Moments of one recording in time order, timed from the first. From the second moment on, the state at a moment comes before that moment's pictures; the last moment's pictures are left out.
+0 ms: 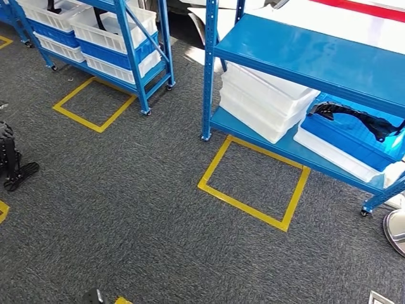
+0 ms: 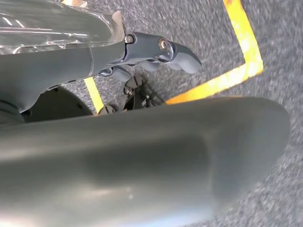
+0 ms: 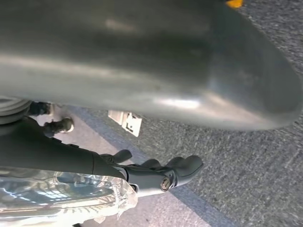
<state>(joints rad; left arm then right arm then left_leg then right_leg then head) -0.10 -0.20 0.97 -0.22 -0.15 0.16 -0.40 -0.05 0.18 -1.01 -0.22 1.22 -0.45 0.00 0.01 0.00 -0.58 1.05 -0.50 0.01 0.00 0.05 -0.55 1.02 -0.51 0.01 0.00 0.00</state>
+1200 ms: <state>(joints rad) -0.10 -0.20 0.97 -0.22 -0.15 0.15 -0.41 -0.05 0.18 -1.00 -0.22 1.25 -0.39 0.01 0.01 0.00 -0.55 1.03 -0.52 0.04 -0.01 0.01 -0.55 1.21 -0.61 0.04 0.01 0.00</state>
